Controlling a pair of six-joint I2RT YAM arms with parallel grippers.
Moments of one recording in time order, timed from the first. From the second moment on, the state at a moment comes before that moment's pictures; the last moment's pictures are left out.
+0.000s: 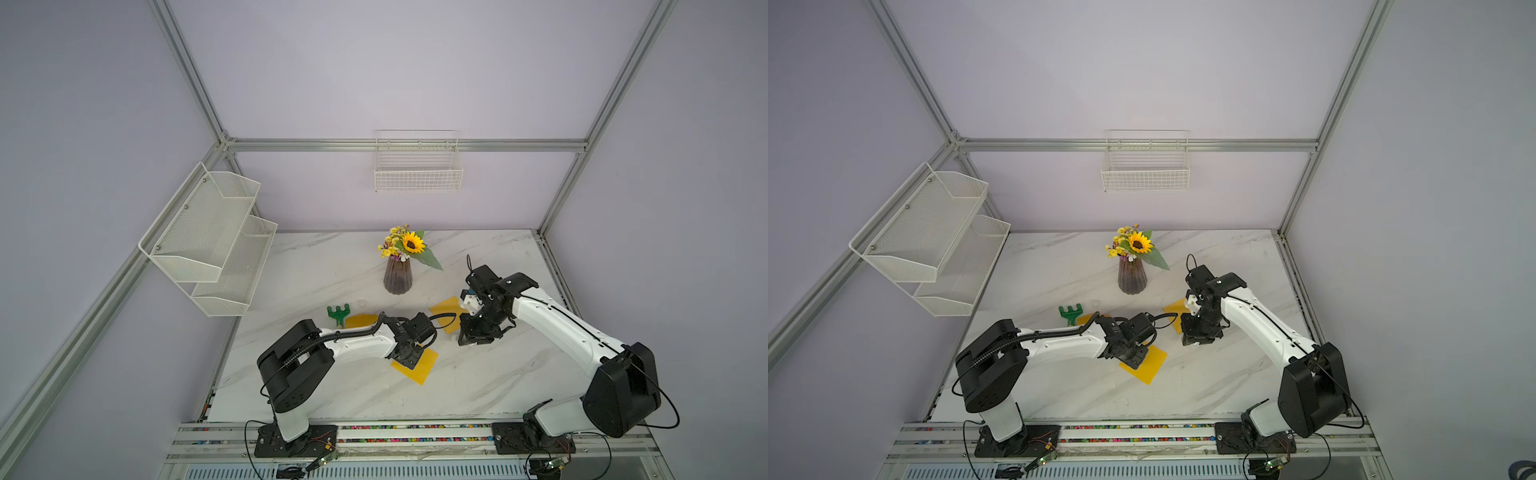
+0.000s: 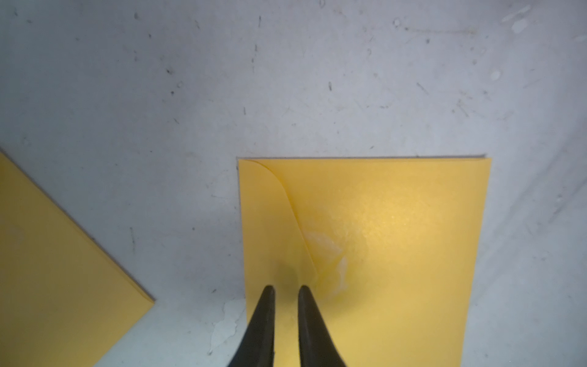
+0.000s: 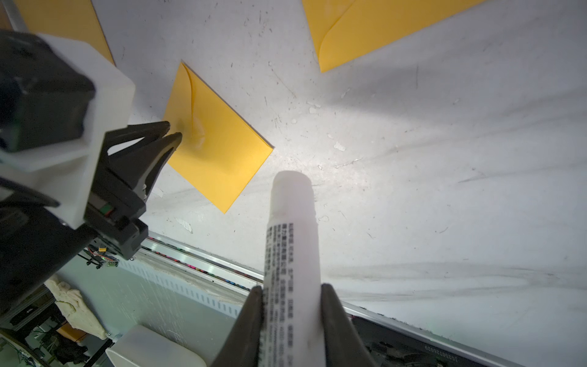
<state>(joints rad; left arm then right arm) -0.98 1.78 1.10 -0.62 -0.18 -0.39 0.43 1.45 1.18 -1.20 -0.30 0.35</state>
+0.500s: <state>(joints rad) -0.97 1.79 1.10 -0.60 -0.19 -0.38 0.43 1.45 1.18 -1.20 -0.30 0.35</state>
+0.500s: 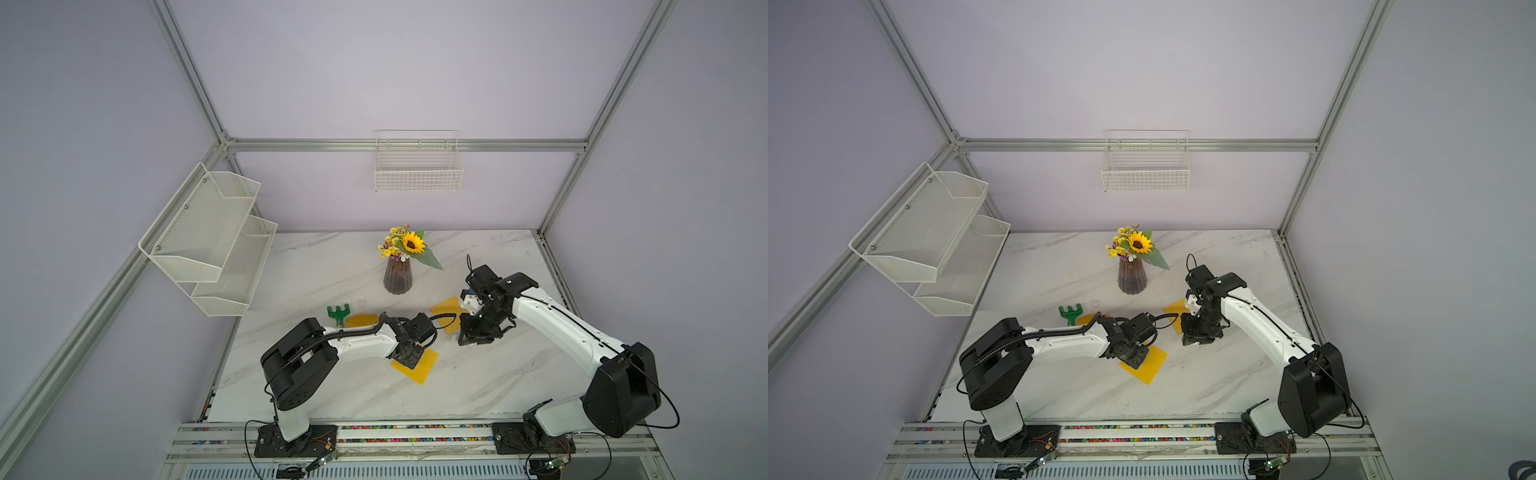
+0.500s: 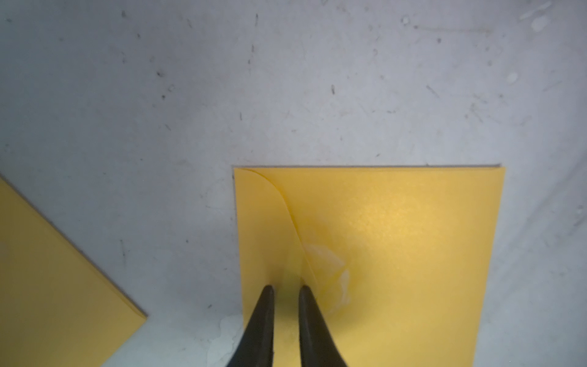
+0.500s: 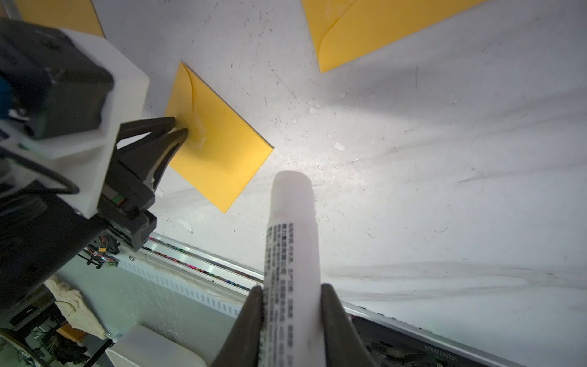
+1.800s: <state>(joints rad) -0.93 1.84 1.19 -0.59 -0.19 -0.34 0.43 1.45 1.20 -1.21 -0.29 0.35</state>
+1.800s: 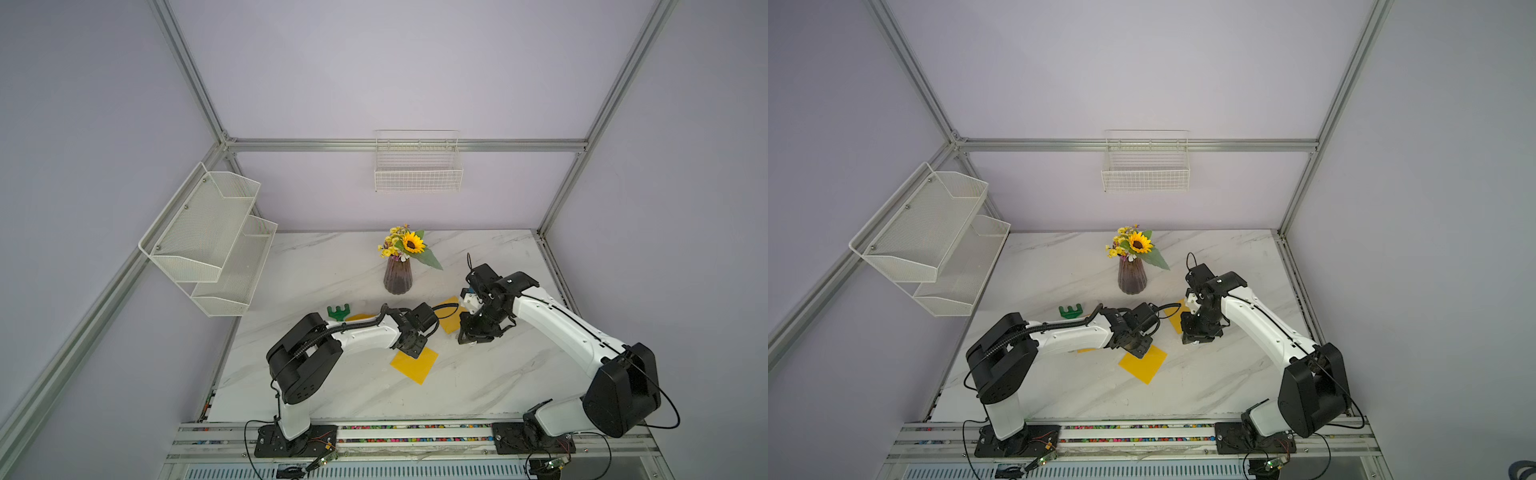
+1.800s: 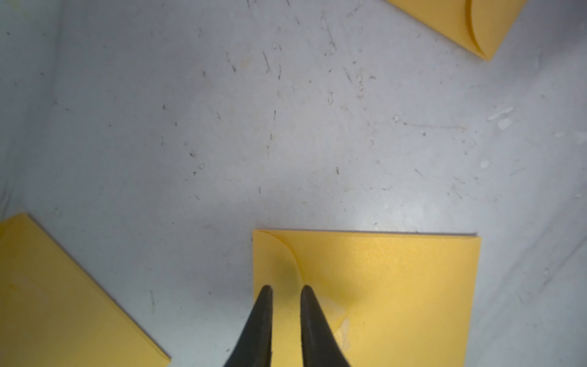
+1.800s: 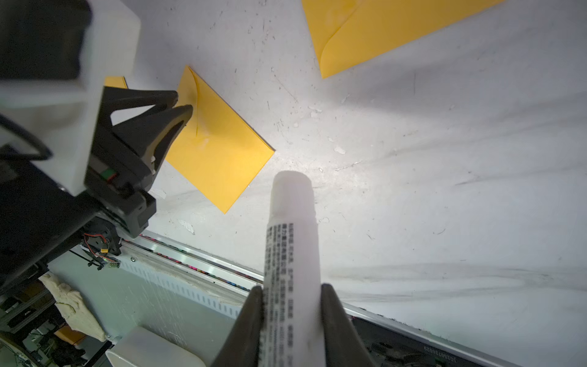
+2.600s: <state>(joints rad) -0.94 1.71 1.15 -0.65 -0.20 -0.33 0.43 1.45 1.21 -1.22 -0.28 0.35</state>
